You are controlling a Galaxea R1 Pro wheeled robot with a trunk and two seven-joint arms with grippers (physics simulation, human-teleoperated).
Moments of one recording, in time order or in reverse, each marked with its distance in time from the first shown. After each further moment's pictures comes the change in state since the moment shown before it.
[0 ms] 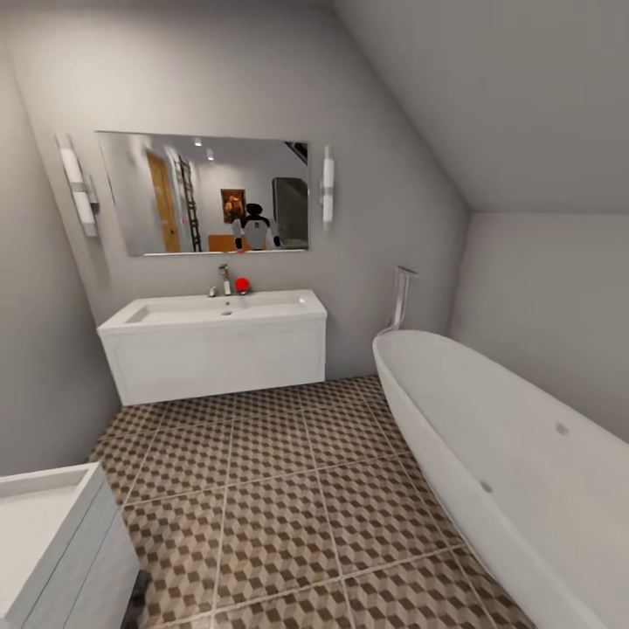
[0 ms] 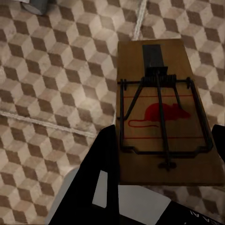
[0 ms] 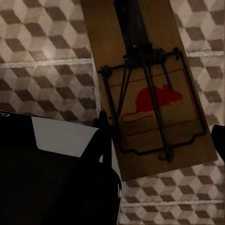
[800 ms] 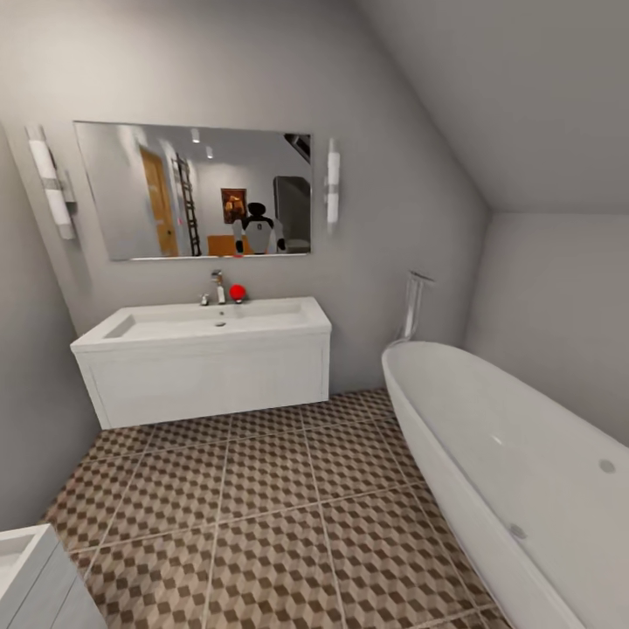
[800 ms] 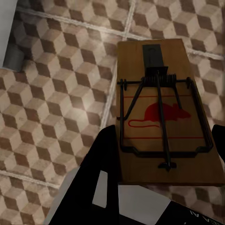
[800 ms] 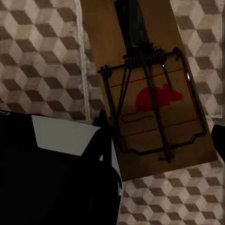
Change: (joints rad) left arm 0.000 0.000 0.000 0.000 0.000 0.000 0.000; right arm 0.000 0.000 0.000 0.000 0.000 0.006 0.000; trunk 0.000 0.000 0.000
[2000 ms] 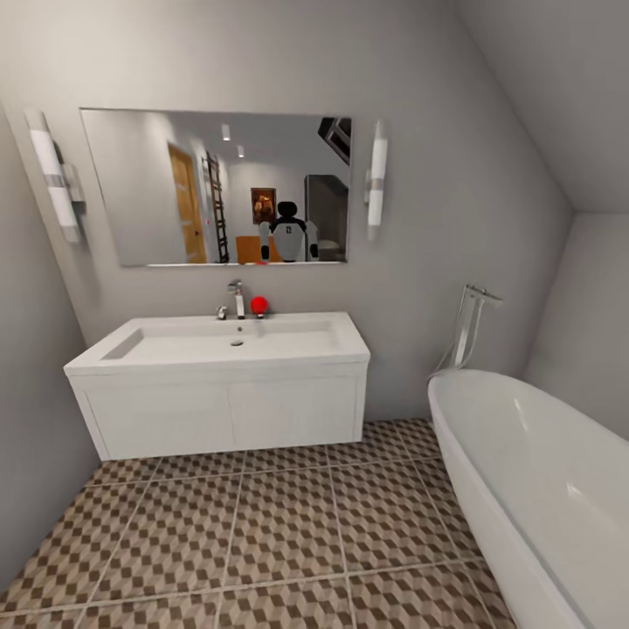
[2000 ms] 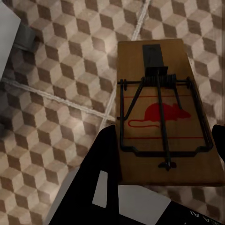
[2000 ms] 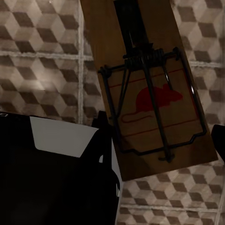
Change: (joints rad) left arm 0.000 0.000 0.000 0.000 0.000 0.000 0.000; right arm 0.000 -0.003 0.000 0.000 0.000 -0.007 0.000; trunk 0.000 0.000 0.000
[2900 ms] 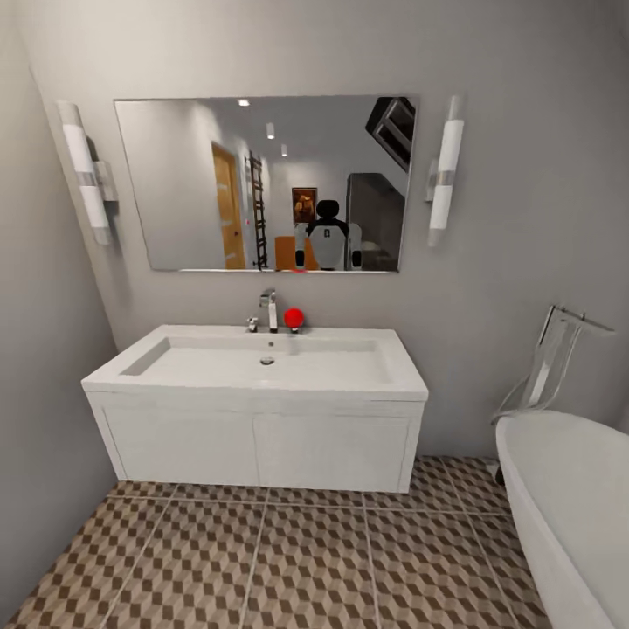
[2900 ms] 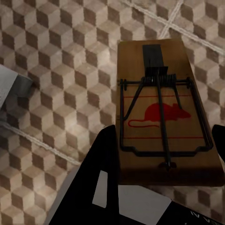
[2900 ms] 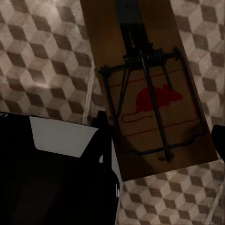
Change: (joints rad) left arm 0.000 0.001 0.000 0.000 0.002 0.000 0.000; right arm 0.000 -0.001 0.000 0.000 -0.001 0.000 0.000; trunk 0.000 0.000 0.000
